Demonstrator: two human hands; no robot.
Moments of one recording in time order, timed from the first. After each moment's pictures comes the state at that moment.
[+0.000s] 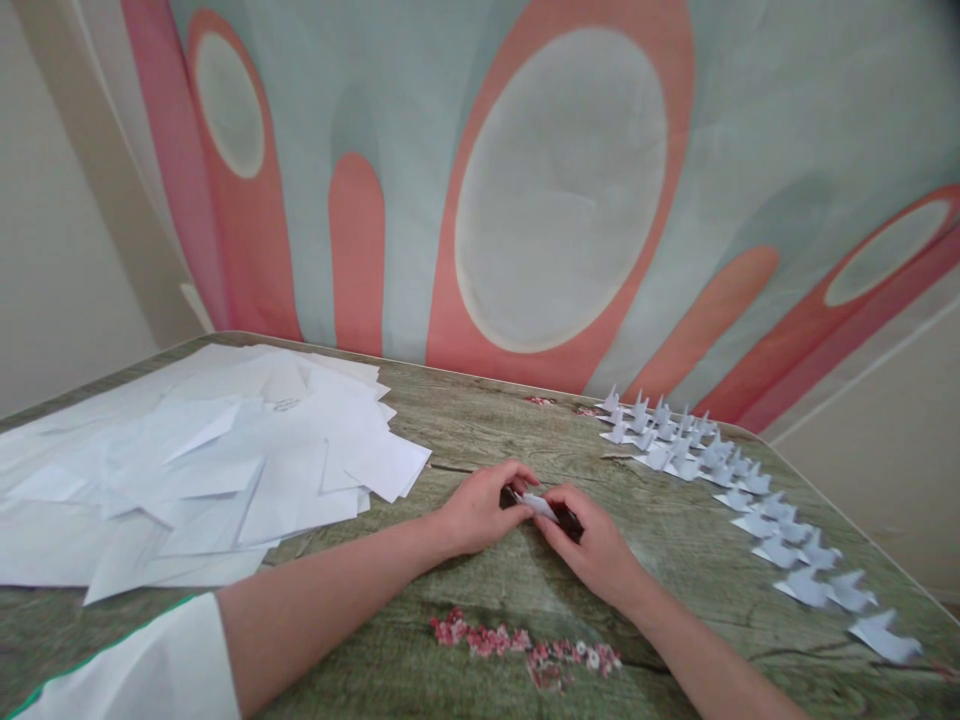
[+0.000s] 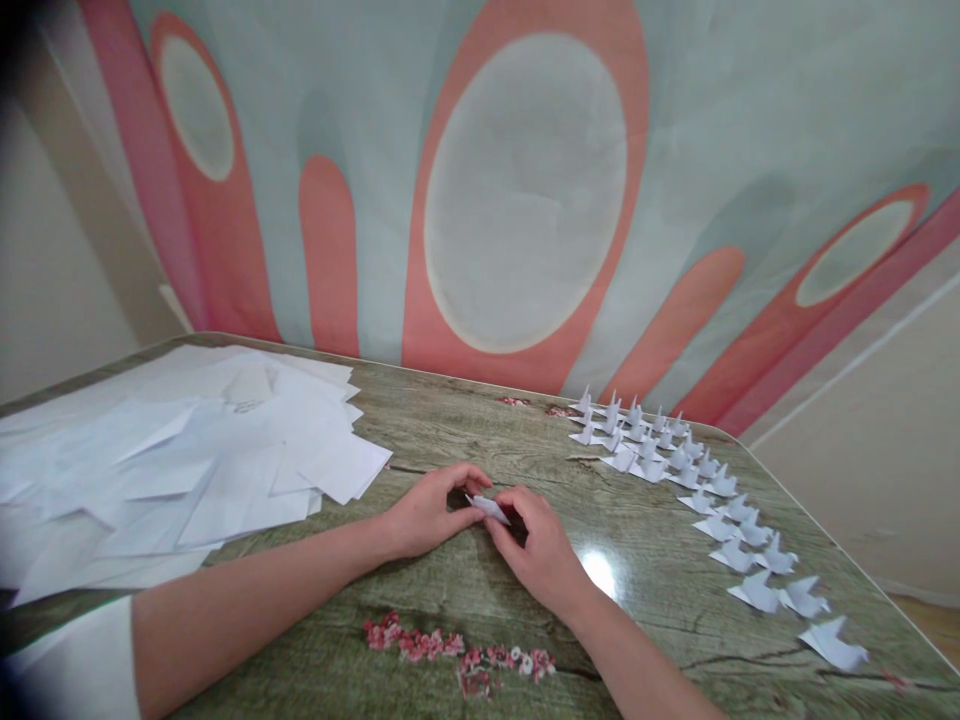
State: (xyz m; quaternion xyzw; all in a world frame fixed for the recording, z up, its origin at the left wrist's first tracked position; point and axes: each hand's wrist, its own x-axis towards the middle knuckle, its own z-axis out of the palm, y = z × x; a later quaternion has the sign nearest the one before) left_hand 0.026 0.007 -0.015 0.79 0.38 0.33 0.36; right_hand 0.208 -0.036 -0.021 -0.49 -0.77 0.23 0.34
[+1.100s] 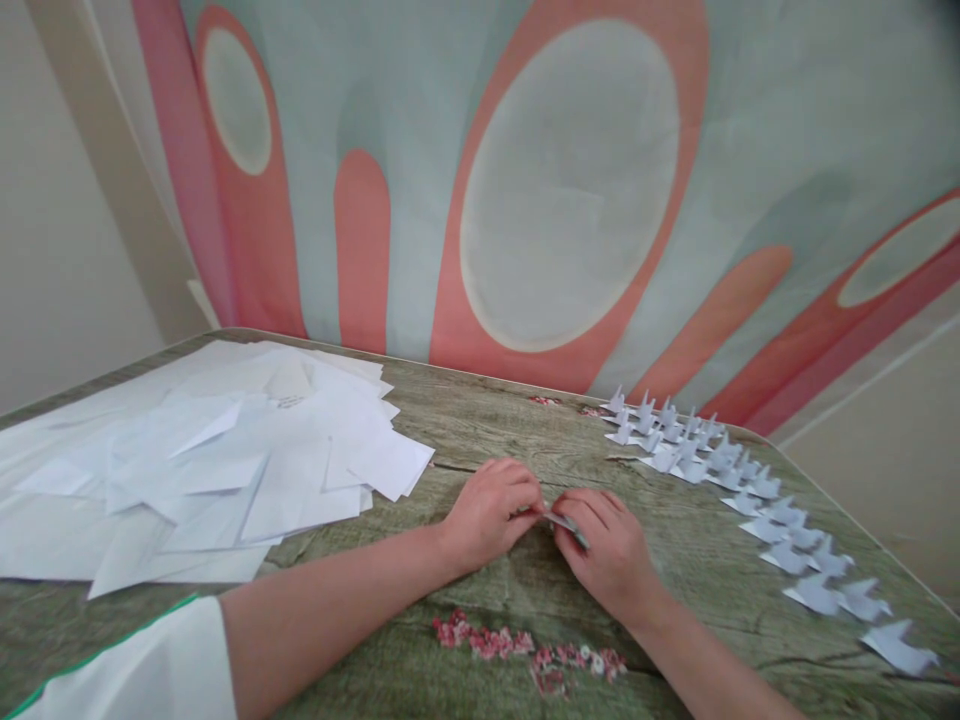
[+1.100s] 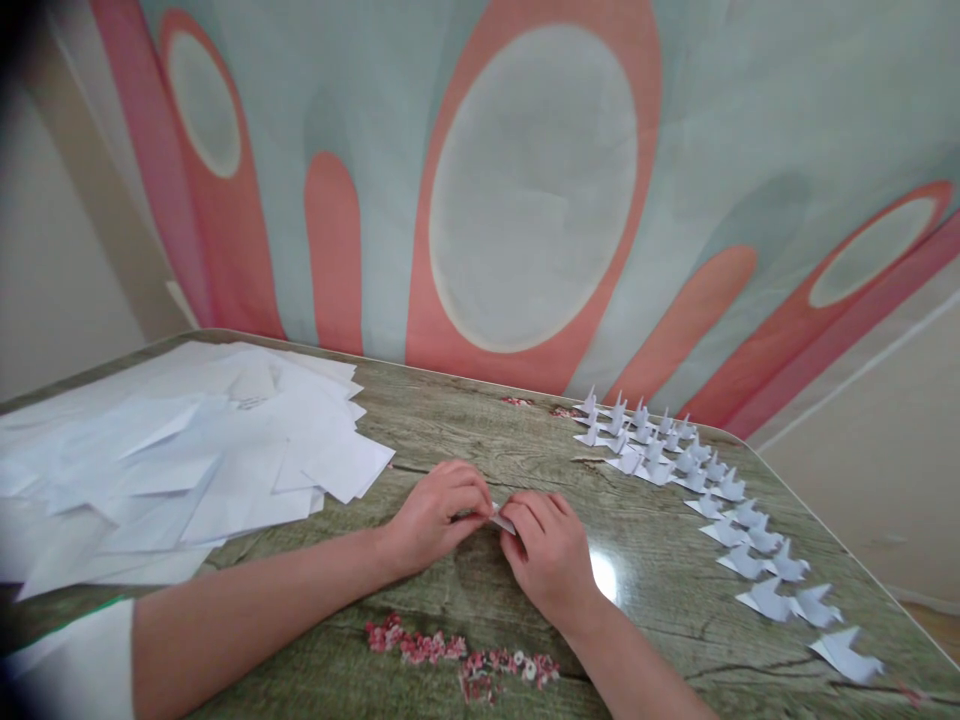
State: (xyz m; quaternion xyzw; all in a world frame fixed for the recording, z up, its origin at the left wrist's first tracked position) left_hand 0.024 -0.002 -0.003 0.89 0.30 0.32 0.14; right_hand 0.210 -0.039 -0.014 -0.42 -0.84 -0.08 0.33
